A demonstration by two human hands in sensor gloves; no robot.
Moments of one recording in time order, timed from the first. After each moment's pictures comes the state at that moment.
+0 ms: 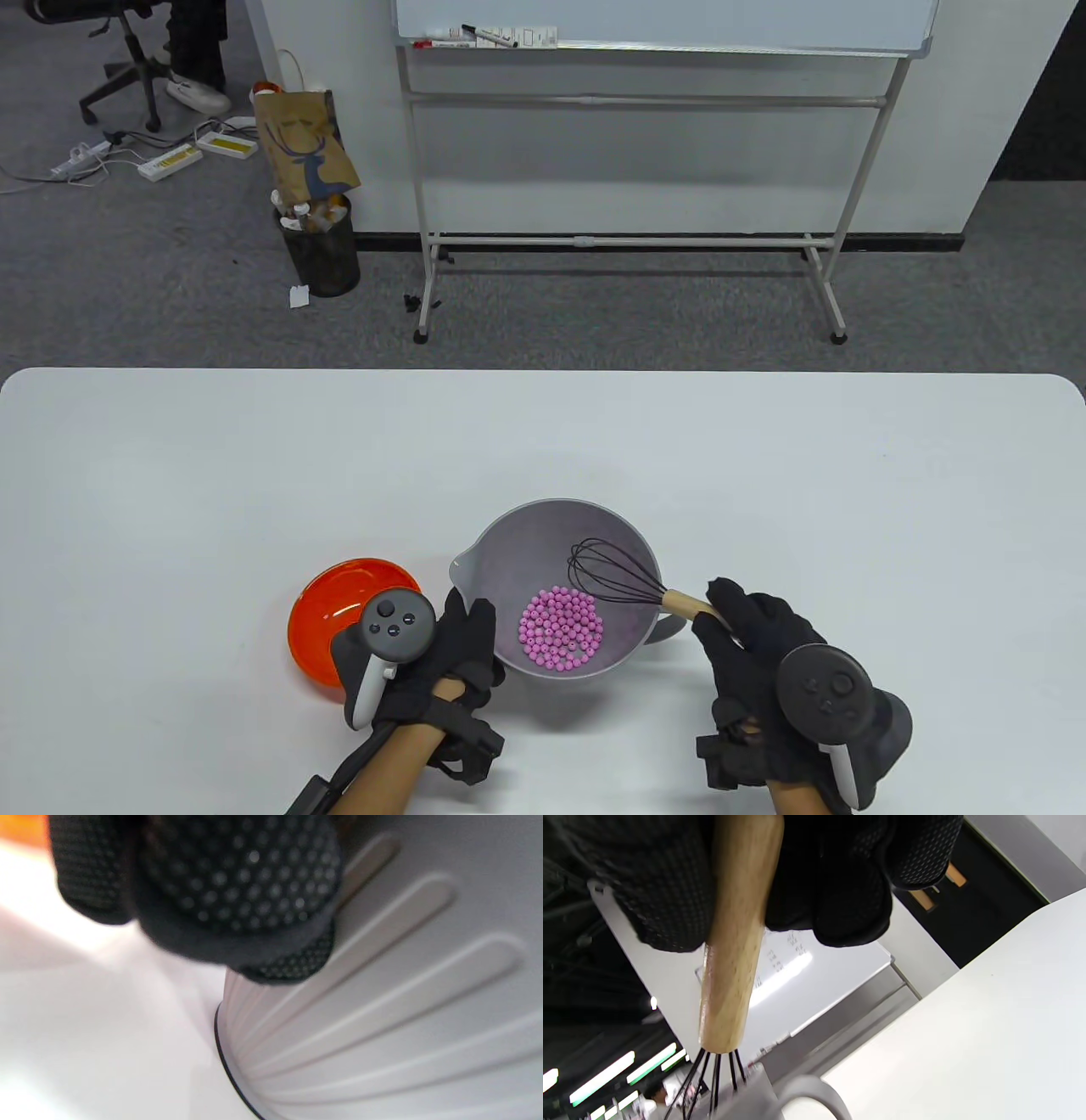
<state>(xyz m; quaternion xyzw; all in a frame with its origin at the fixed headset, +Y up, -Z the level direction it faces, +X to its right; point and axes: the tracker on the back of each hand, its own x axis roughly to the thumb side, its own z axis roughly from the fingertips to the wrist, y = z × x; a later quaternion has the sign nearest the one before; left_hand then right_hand) -0.169 -0.739 -0.329 -0.06 0.01 0.41 0.91 0.194 -0.648 -0.253 -0.10 -0.24 0.90 0.35</state>
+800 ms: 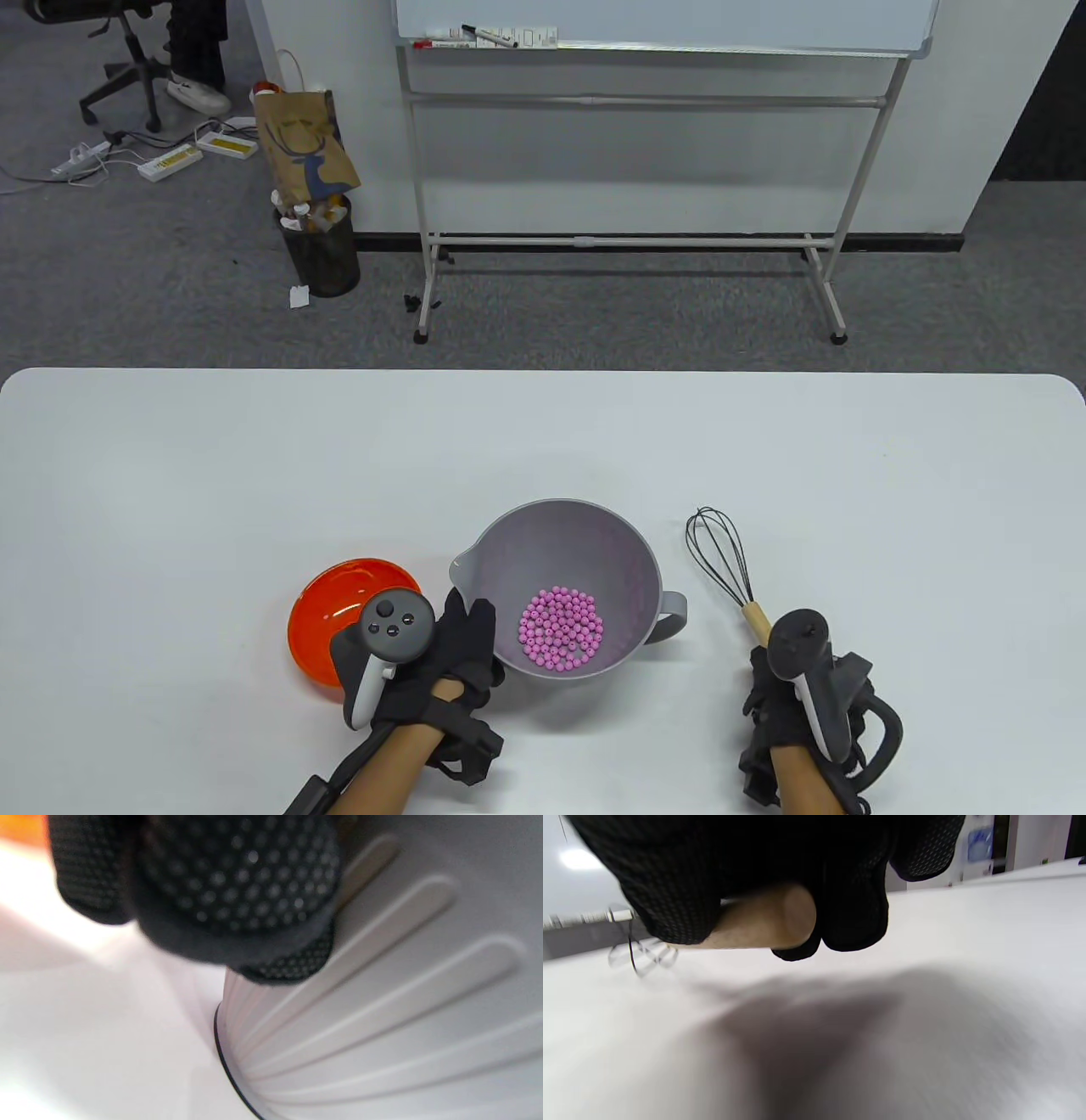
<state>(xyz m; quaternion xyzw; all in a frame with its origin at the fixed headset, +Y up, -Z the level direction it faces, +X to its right) -0.169 -0.739 -0.330 -0.06 0.01 0.41 0.91 0.227 -0.744 -0.301 -0.30 0.02 0.95 0.10</state>
